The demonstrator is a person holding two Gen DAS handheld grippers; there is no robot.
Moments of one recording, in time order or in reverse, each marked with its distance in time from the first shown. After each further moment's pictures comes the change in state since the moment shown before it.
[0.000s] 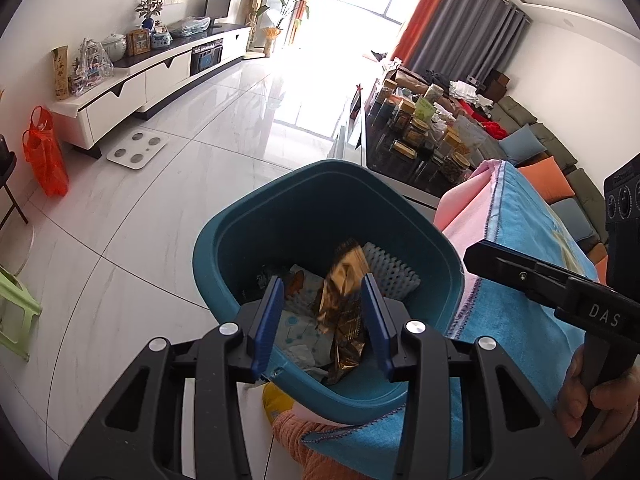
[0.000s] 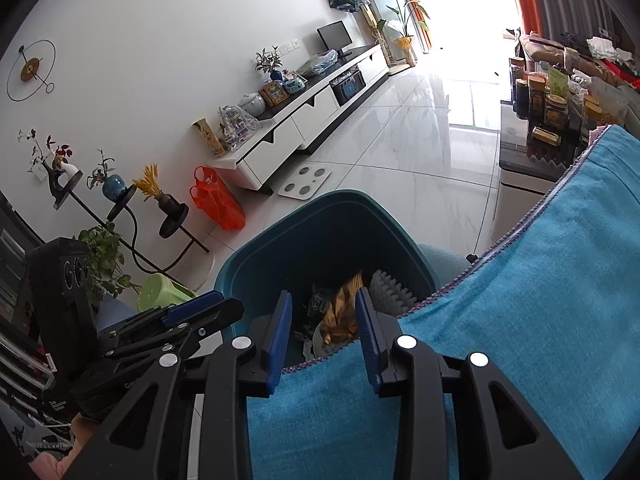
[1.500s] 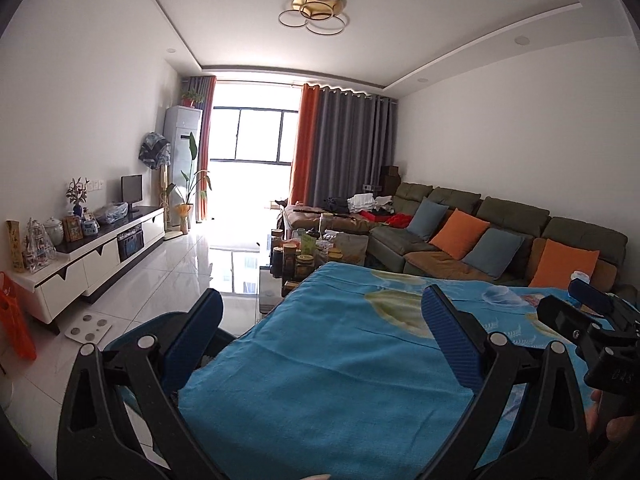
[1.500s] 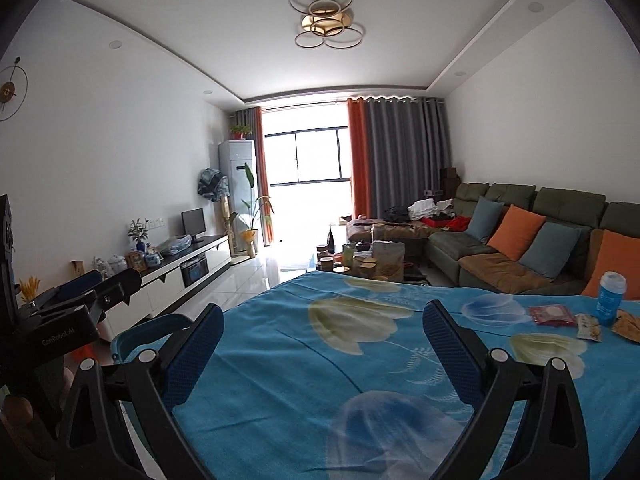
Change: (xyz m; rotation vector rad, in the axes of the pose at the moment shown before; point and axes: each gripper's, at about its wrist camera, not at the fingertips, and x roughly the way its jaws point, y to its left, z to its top) left arm -0.148 -0.215 -0.107 0.372 -0.607 -0.203; right arm -0.291 -0.027 -0.201 -0.002 -0.783 -0.652
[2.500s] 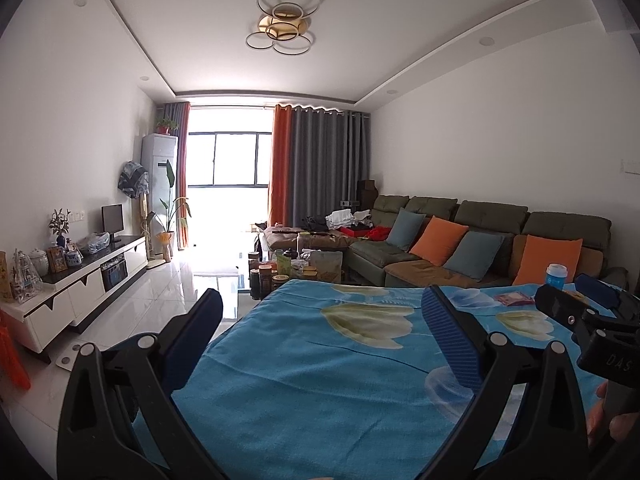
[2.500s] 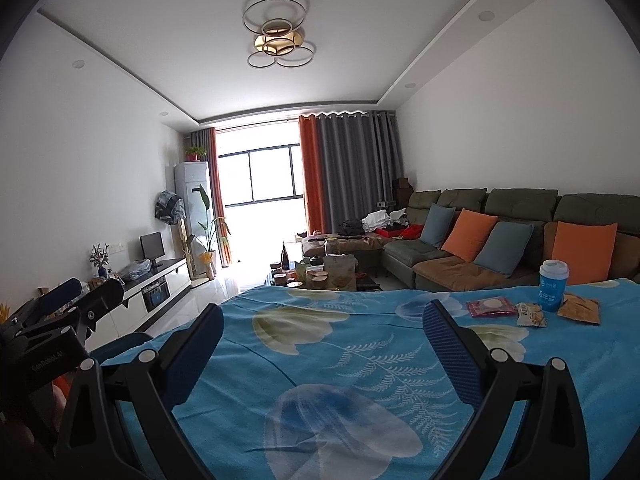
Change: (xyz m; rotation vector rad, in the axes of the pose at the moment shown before) left arm -0.019 -0.047 -0.010 0.075 -0.071 -0.070; right arm -0.043 -0.026 -0.001 0.060 -0.059 -0.149
